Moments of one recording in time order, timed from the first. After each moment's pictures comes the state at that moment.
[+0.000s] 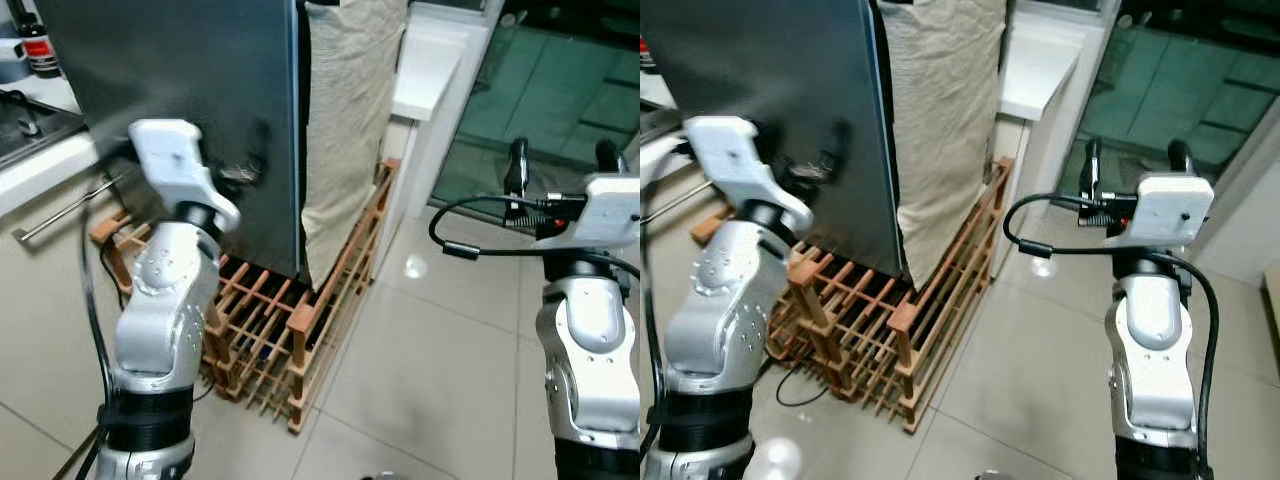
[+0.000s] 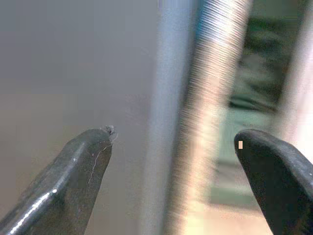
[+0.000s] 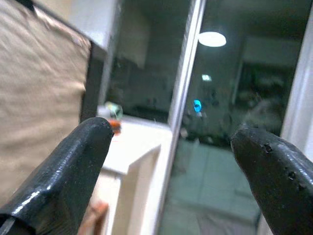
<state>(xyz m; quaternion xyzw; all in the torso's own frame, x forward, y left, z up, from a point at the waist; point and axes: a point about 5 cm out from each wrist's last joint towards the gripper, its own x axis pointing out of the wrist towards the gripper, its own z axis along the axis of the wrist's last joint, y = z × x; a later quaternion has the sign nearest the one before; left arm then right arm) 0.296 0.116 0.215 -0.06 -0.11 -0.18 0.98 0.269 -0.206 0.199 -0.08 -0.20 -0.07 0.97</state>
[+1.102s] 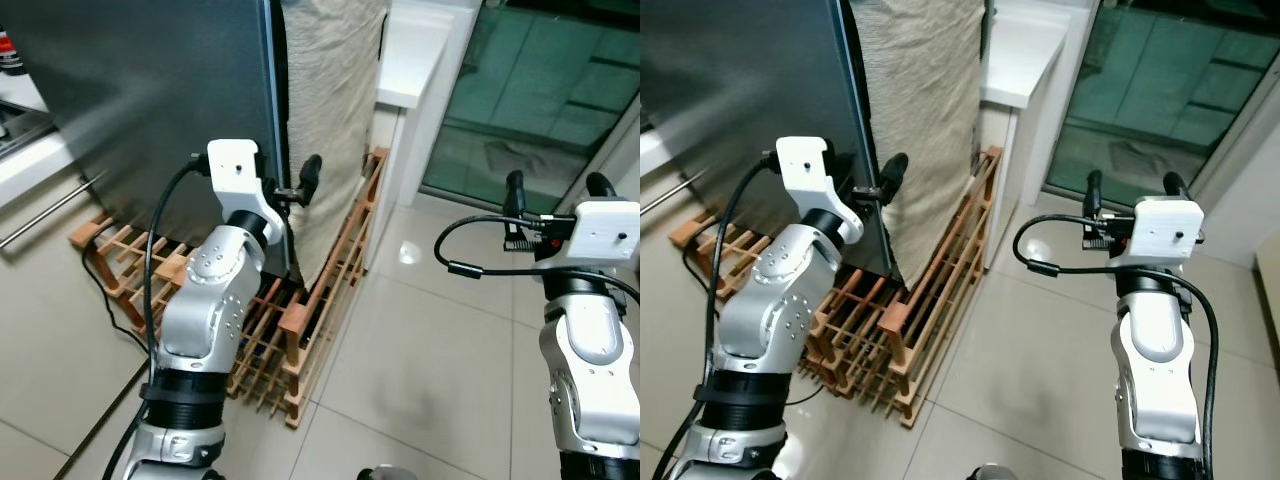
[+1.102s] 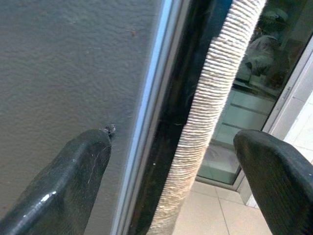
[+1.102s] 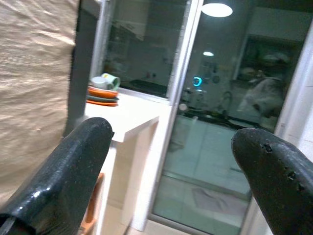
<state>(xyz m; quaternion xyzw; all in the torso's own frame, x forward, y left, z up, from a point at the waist) 0.320 0.093 0.198 -0.11 -0.05 -0.17 0.98 0.266 -0.216 0.184 -0.10 -0.17 -0.08 0.98</state>
